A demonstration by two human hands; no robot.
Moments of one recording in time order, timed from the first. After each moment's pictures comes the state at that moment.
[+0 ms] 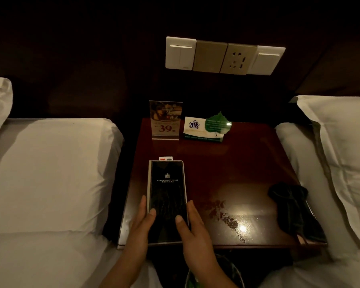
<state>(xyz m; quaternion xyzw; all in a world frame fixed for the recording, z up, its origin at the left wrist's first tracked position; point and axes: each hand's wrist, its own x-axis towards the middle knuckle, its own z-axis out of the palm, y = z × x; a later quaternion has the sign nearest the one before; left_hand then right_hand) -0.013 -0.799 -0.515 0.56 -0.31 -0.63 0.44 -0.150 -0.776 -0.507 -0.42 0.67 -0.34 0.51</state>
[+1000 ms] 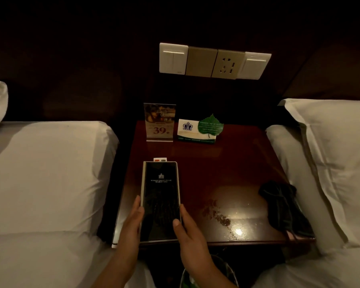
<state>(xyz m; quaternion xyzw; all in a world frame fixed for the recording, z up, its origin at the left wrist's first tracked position) -0.010 -0.794 -0.502 0.55 -0.26 -0.66 0.45 -0.157 -0.765 -0.515 -0.42 0.65 -0.34 0.54</state>
